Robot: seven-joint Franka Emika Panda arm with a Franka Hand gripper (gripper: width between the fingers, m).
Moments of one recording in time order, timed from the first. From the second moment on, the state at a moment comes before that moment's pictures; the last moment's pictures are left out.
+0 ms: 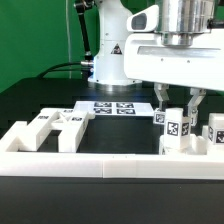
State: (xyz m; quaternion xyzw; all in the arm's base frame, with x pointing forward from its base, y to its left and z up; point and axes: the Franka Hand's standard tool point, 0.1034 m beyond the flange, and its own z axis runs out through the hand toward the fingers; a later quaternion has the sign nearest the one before) arm 0.630 0.059 0.090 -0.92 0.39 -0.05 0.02
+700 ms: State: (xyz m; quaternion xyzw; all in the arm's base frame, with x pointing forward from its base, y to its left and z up) arm 0.630 0.056 0.089 -0.84 0.54 -0.04 0.04
